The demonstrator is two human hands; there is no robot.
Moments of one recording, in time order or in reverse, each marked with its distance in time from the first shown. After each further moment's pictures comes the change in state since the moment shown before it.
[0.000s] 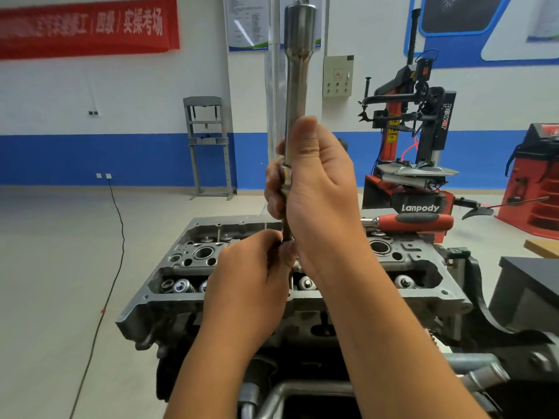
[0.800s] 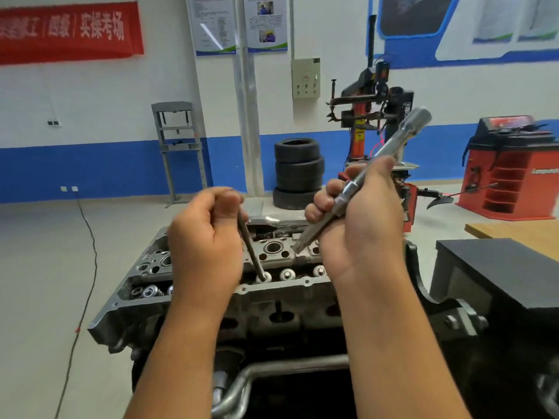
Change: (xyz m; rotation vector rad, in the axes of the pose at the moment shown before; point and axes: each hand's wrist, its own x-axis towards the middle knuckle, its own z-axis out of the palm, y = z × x) left_hand 0.014 0.045 -0.002 -0.296 0.231 0.069; right_hand -0.020 -0.044 -0.072 0.467 0.479 0.216
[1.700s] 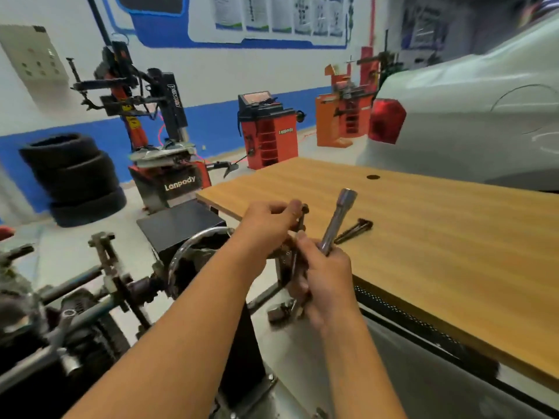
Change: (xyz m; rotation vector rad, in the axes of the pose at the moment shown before) left_hand -0.258 0.264 0.348 -0.269 -1.235 -0.454; right_hand -0.197 -0.296 -0.319 -0.445 0.695 -0.235
